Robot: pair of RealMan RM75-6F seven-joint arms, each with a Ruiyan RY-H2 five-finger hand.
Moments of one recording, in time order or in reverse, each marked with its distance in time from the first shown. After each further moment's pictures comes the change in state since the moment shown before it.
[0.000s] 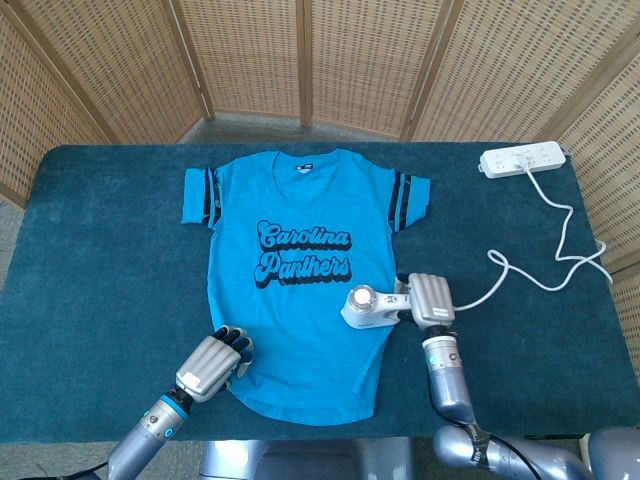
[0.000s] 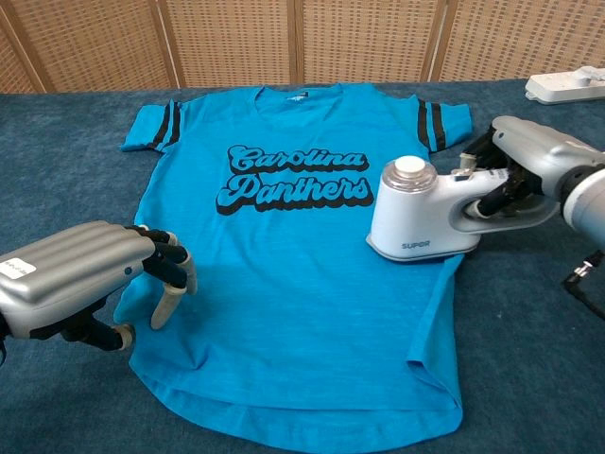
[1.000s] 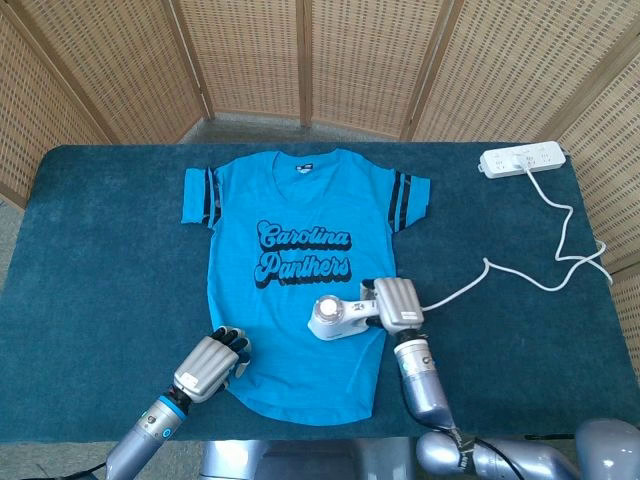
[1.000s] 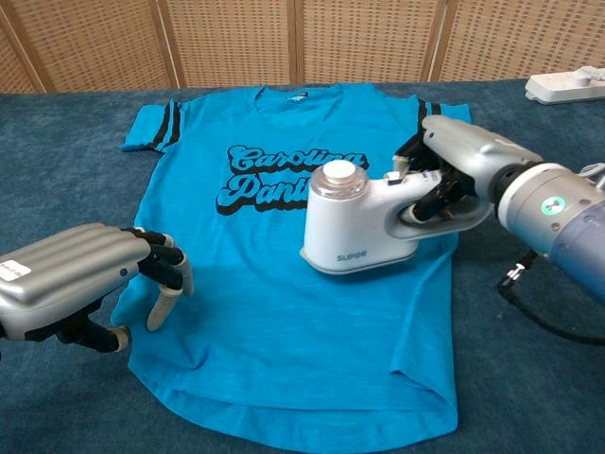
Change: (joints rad) left arm 0.005 0.003 0.007 0.005 0.004 0.005 -0.017; right arm 0.063 -0.065 0.018 -0.093 0.000 -0.028 -0.088
